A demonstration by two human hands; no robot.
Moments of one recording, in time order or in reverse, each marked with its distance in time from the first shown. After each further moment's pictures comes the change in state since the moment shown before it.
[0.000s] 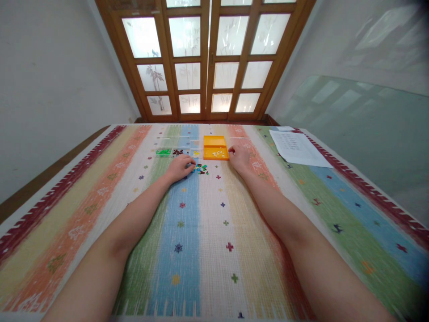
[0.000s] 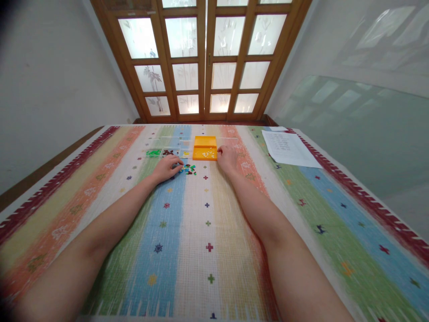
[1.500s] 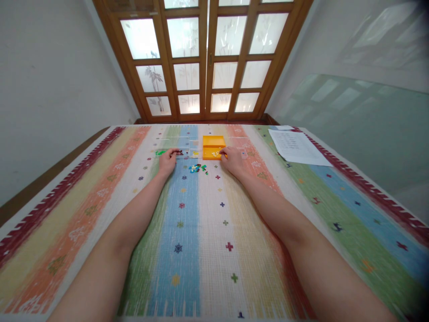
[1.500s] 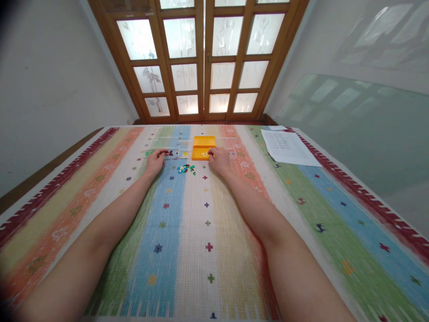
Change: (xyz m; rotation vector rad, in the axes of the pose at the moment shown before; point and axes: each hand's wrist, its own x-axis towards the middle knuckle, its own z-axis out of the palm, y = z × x) left_hand 0.005 -0.054 0.004 -0.358 0.388 -0.536; right_hand -0.013 -0.024 0.001 0.091 -0.093 -0.226
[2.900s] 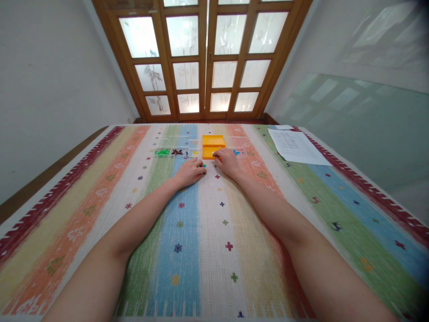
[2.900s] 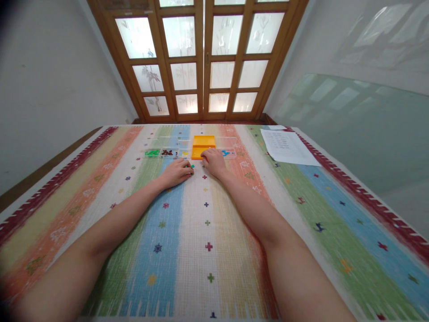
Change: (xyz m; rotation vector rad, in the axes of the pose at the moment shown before) left_hand -0.054 0.068 0.031 0.612 -0.474 0.906; right_hand -0.005 -0.015 0.005 0.019 -0.043 -0.210
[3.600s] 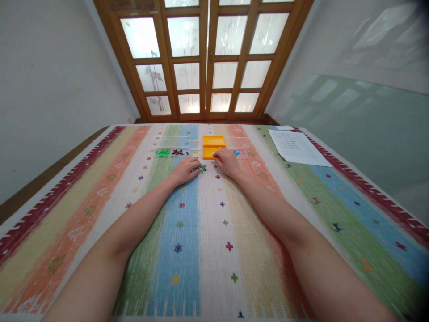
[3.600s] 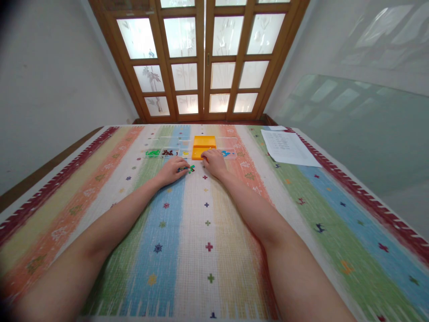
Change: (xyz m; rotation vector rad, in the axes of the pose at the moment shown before) left_hand -0.007 -0.018 0.000 -0.217 0.099 -0.153; right_hand 0.001 0.000 0.000 -0.009 -0.010 -0.015
